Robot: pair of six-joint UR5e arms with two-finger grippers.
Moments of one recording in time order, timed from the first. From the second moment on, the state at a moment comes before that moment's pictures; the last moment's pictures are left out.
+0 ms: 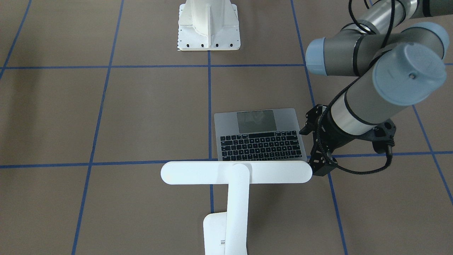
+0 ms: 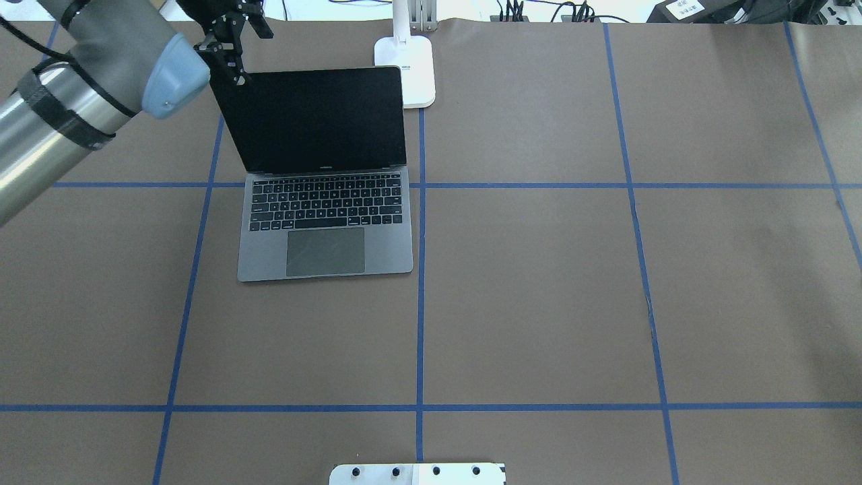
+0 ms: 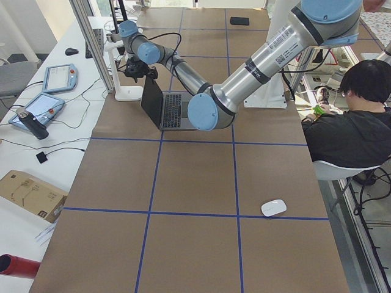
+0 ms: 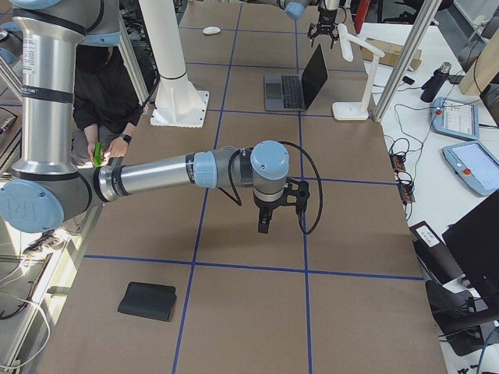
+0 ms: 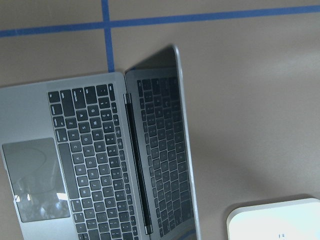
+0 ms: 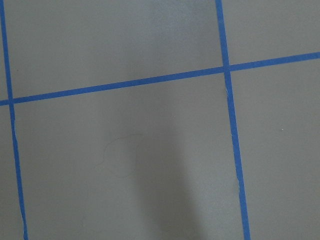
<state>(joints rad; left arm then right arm) -1.05 -2.35 -1.51 -1.53 -2.33 -2.18 1.56 -1.69 1.92 -1.72 2.47 0.18</state>
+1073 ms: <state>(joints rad) -0.95 -1.84 -1.99 -1.53 -2.18 -1.31 1.55 -1.94 1.96 -1.72 2.47 -0.24</state>
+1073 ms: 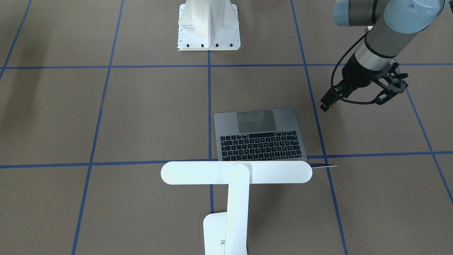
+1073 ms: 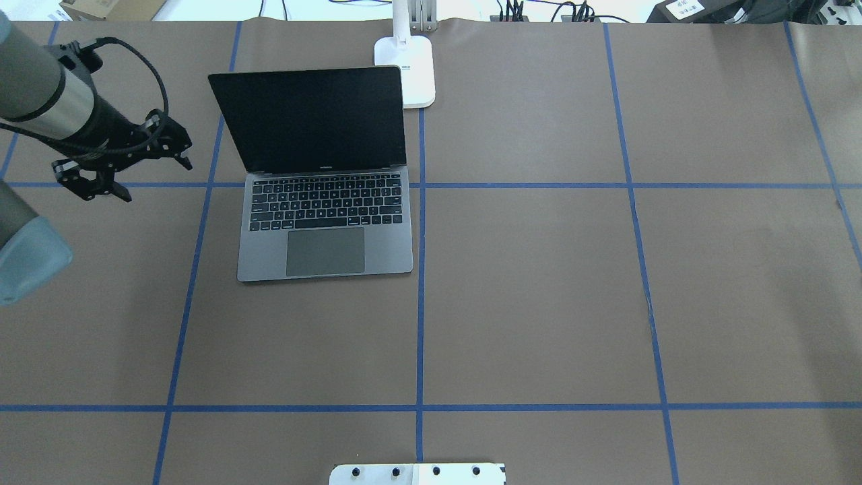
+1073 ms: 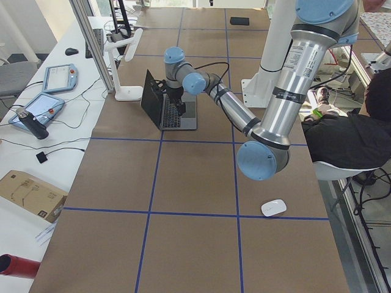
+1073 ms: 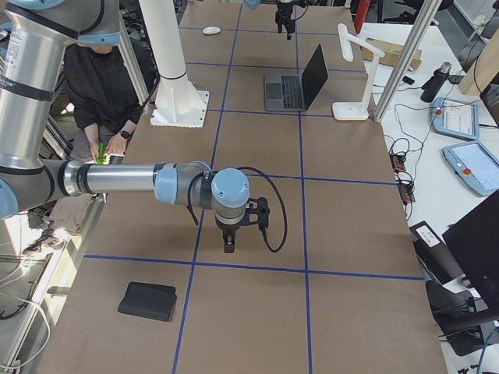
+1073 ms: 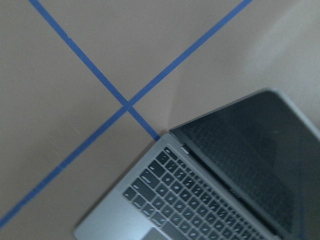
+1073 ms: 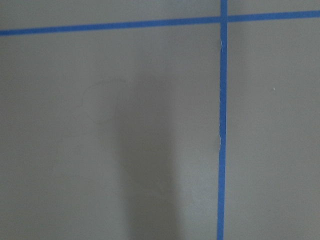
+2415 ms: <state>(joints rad) -1.01 -1.60 -2.13 -1.54 -2.19 -0.89 1.52 -1.91 1.52 -1.80 2.48 -1.01</state>
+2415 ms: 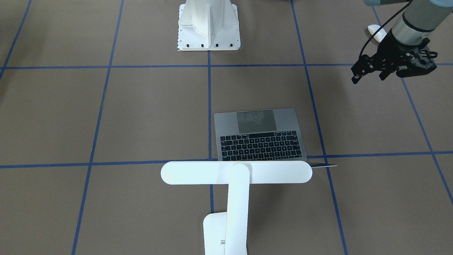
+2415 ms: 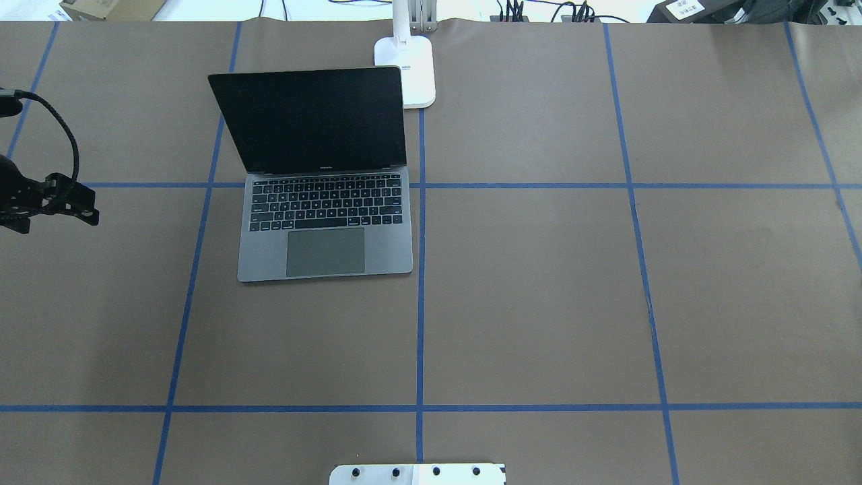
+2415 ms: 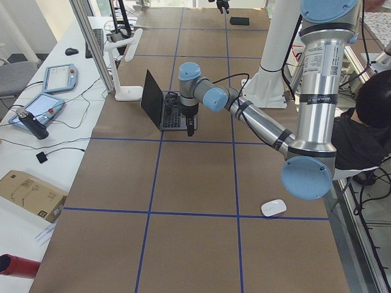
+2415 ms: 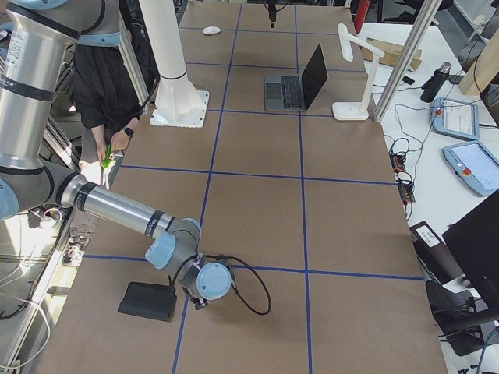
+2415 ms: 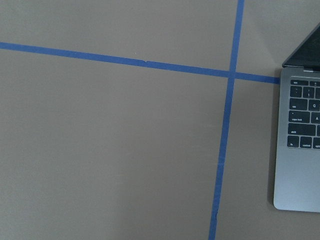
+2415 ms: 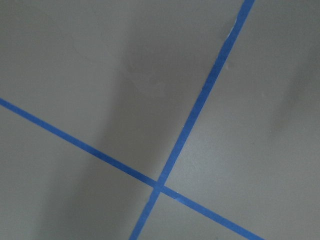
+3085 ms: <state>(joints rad) -1.01 -1.61 -2.13 -1.54 -2.18 -0.90 1.48 -1.90 1.43 -1.80 2.48 -1.03</state>
